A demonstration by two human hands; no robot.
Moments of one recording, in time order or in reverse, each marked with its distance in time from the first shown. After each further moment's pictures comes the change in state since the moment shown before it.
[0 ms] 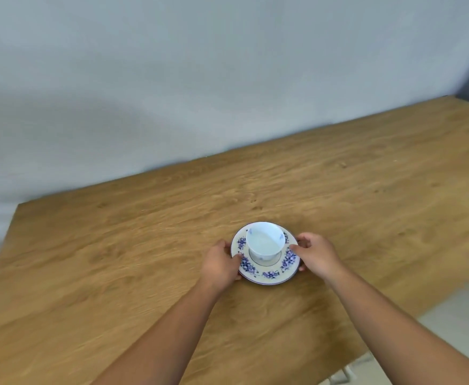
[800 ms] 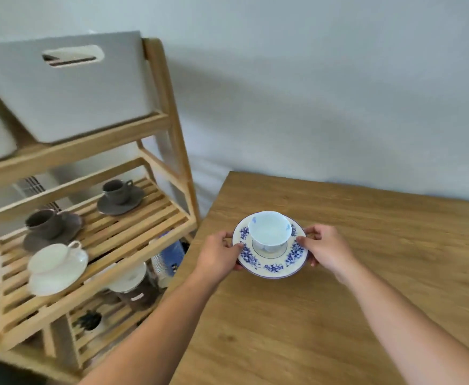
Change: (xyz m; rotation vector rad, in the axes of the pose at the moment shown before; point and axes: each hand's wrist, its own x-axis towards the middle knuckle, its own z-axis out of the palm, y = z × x) left_hand -0.112 -0.091 -0.252 -0.313 0.602 -0.125; right_hand -0.073 -0.198 0.221 -0.052 -0.565 -0.409
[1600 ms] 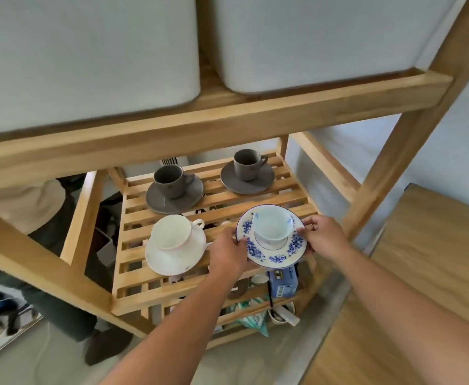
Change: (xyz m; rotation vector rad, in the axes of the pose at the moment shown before) left_hand 0.118 -0.135 -0.231 0.053 0.552 -0.323; right_hand 0.147 -0.098 0.340 -0.278 -0.418 -0.123
